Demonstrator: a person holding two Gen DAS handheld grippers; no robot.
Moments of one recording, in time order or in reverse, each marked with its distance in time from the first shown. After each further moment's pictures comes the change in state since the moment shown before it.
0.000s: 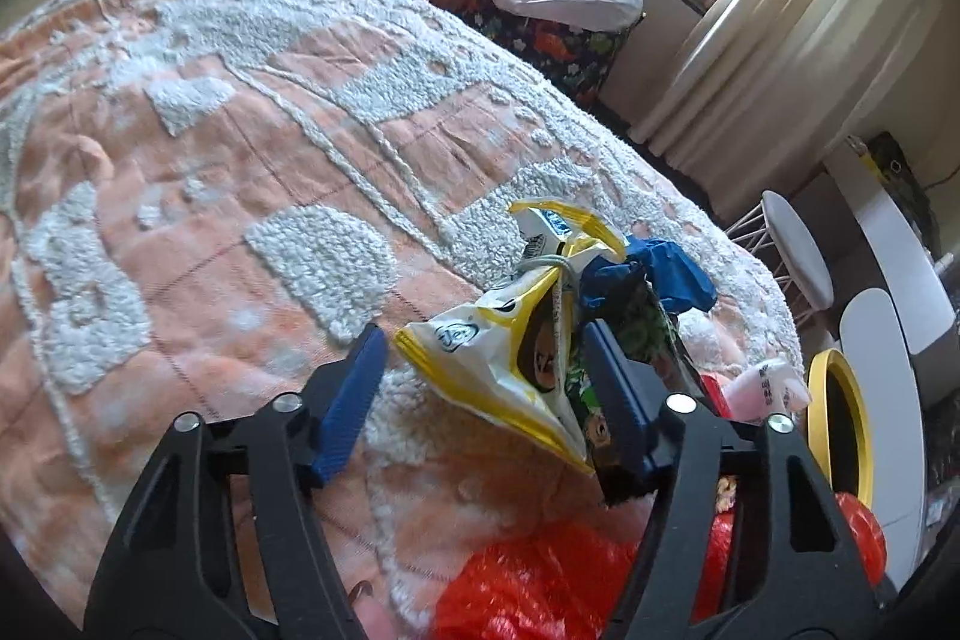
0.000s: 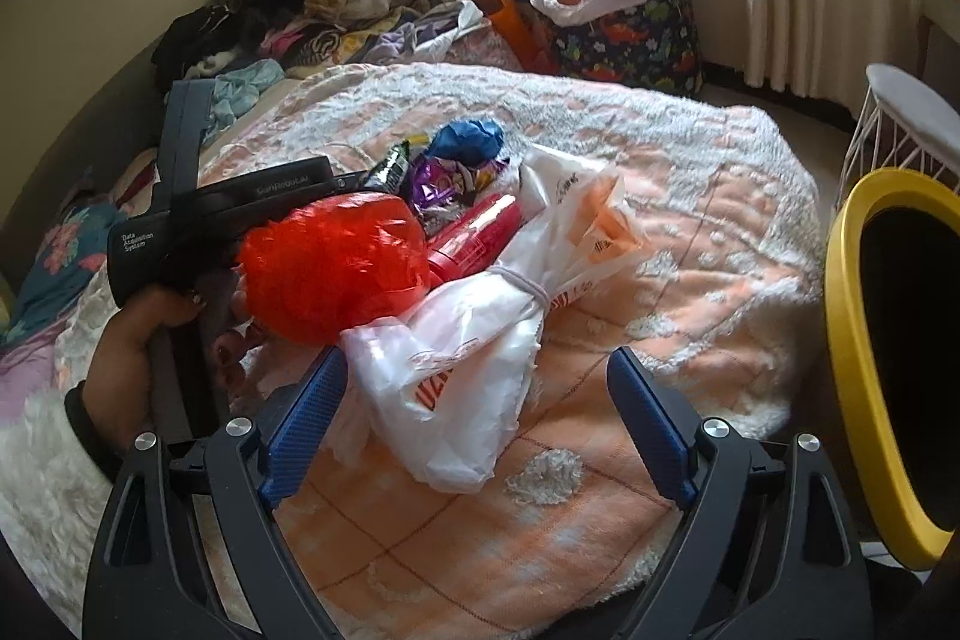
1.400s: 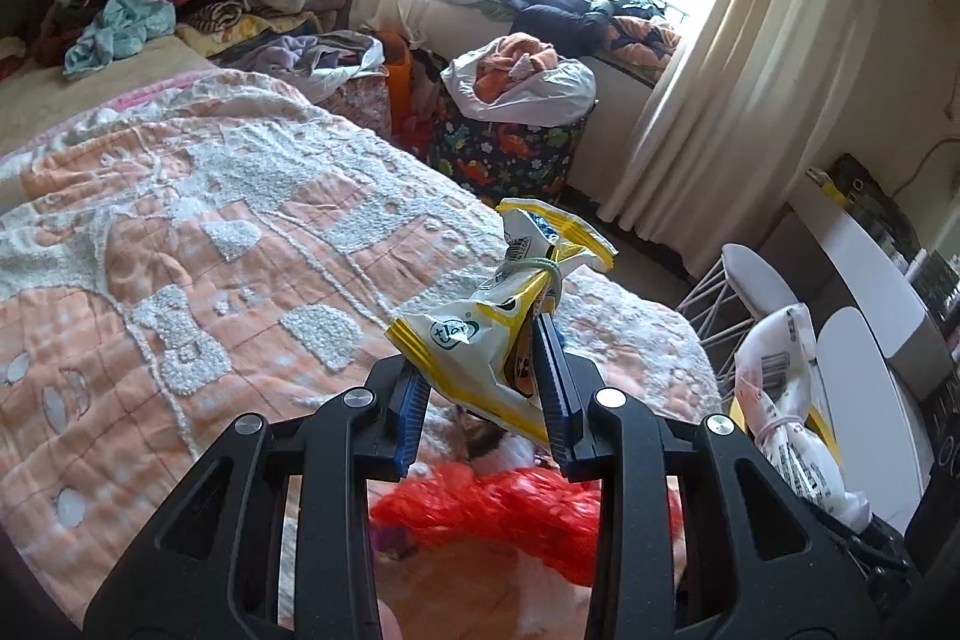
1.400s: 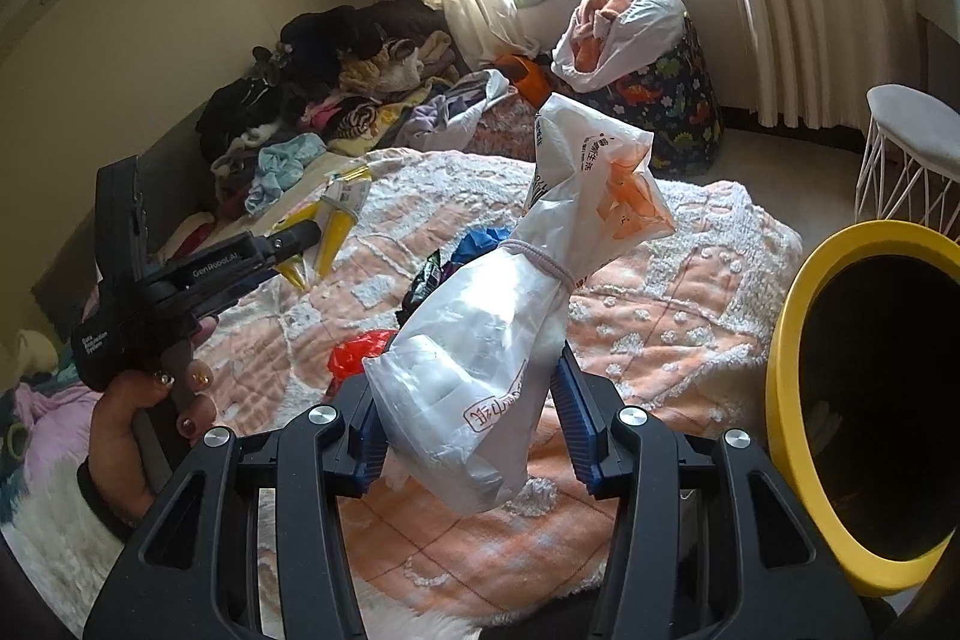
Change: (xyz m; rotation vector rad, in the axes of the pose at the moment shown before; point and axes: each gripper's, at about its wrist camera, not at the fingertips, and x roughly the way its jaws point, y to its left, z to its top) left arm -0.116 -0.061 -0.012 0.096 -0.248 0.007; right arm -0.089 -0.026 0.018 0.011 -0.180 0.115
